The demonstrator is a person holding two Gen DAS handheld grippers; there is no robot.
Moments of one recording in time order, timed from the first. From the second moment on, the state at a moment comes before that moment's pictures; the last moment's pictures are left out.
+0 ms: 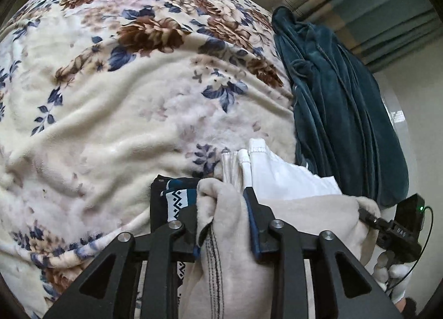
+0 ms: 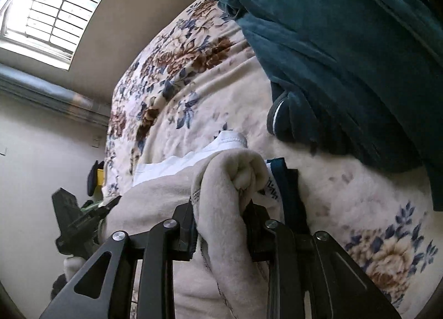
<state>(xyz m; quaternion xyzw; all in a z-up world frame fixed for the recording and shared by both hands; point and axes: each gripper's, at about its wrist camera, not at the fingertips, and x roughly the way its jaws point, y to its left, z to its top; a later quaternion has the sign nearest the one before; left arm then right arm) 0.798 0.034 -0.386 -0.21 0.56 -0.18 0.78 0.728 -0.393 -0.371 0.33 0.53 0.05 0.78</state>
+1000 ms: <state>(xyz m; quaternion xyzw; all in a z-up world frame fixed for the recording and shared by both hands) 0.525 -0.025 -0.170 0.02 0.44 -0.06 0.90 0.462 -0.281 -0.155 0.04 0.47 -0.15 0.87</state>
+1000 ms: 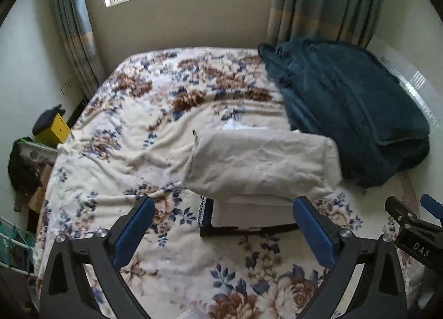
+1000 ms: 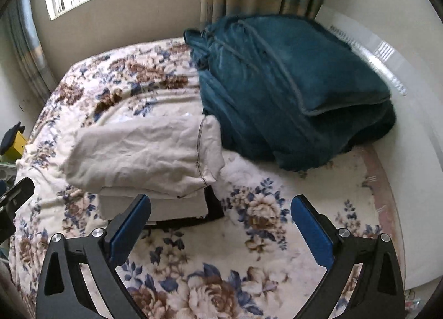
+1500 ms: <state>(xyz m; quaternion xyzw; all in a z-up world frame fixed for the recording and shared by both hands) 0.374 -0.010 -0.040 0.03 0.38 -0.07 0.92 0.280 -0.246 0.017 0.01 0.38 -0.14 0.91</state>
